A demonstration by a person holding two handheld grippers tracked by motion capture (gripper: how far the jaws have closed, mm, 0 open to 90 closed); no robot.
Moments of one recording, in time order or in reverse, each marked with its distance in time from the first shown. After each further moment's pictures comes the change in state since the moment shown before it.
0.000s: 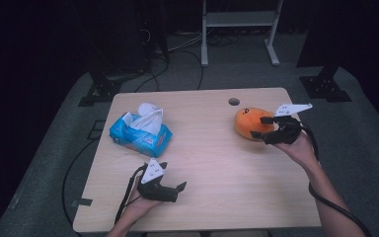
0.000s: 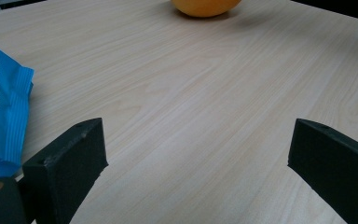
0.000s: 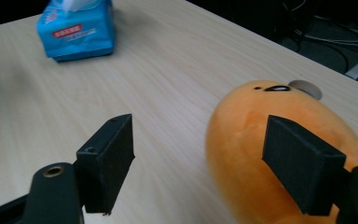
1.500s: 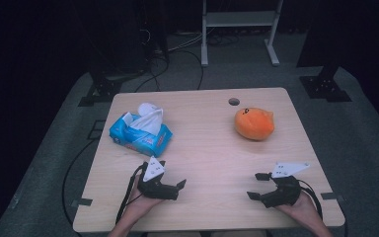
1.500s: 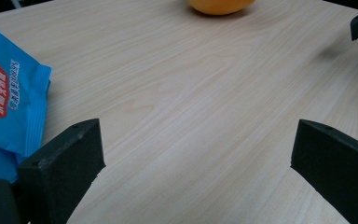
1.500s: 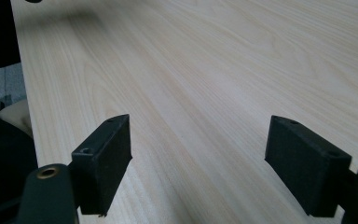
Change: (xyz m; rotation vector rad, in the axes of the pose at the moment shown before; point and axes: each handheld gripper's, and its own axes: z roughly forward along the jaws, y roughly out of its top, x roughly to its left) left arm 0.001 0.005 0.002 0.022 0.049 -0.015; right arm 0.118 -0.104 -0.022 0.091 0.173 0.046
